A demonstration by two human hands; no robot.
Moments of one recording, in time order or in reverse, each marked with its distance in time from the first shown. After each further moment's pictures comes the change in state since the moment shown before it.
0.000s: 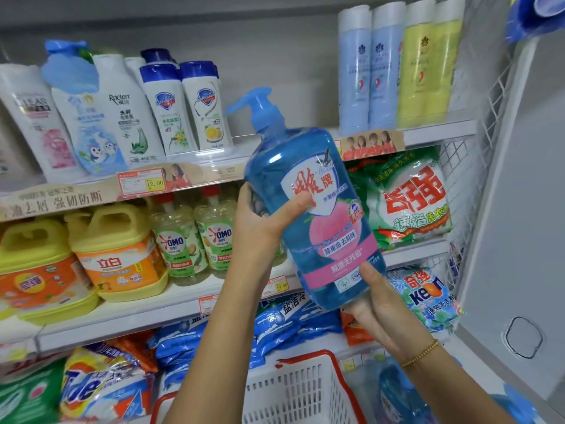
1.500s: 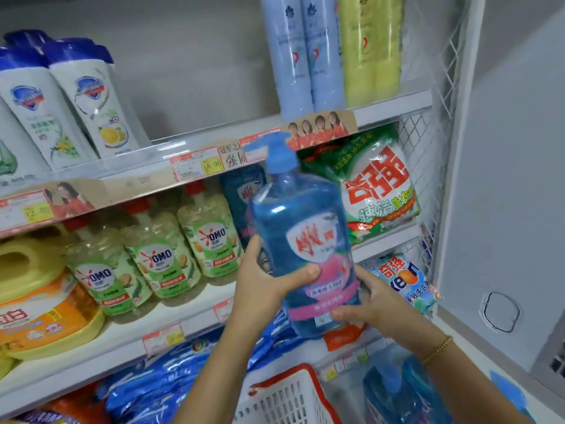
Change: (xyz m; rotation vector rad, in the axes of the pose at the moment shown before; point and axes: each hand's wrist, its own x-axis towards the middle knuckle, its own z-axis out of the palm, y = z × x) left_hand 0.004 -0.111 0.032 0.296 -0.191 -0.165; right_hand 0.009 -0.020 -0.100 -0.628 0.086 0.156
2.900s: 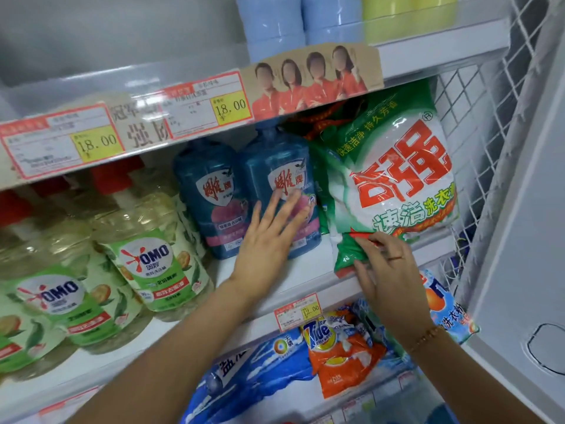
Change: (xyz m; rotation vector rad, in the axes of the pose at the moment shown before) left_hand 0.191 -0.151 0.027 1.370 -0.024 0.833; right_hand 0.139 0.092 -0.091 -1.241 0.769 -0.546
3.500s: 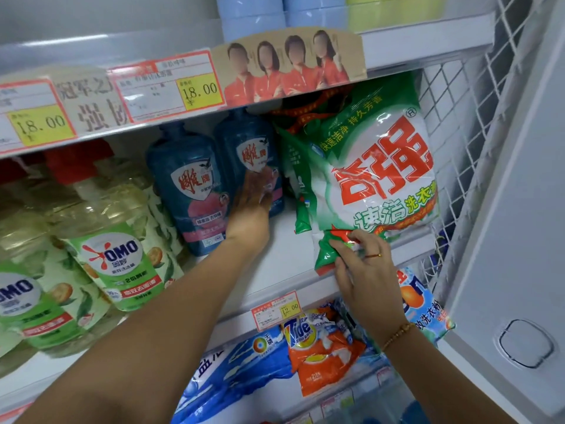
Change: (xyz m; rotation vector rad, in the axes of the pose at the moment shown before) left_hand 0.046 -0.012 0.035 -0.004 -0.398 -0.360; right_hand 0.000 0.001 0.004 0.058 -0.027 0.000
